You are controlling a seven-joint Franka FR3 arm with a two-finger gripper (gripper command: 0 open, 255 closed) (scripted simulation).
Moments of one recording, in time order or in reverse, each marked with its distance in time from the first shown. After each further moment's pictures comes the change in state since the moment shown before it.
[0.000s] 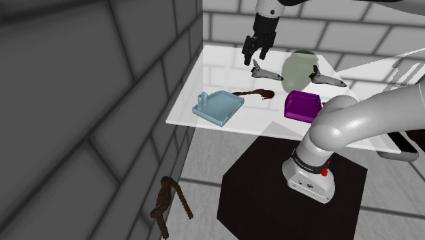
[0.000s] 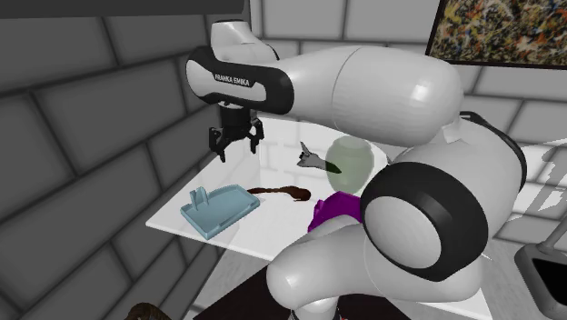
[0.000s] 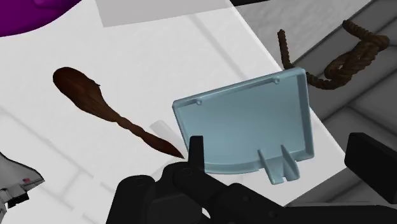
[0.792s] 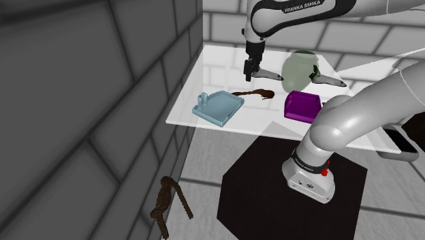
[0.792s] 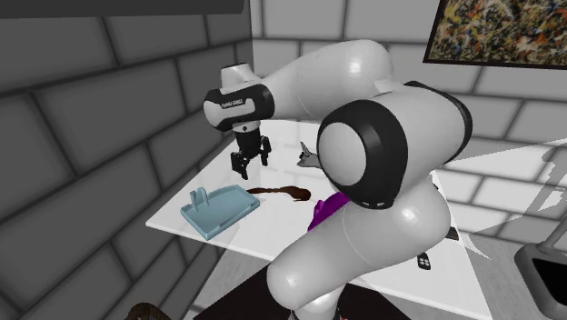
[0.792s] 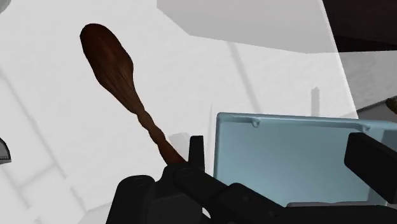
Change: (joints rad) arm 0.019 0.242 -0.133 -0.060 -0.160 0.161 -0.356
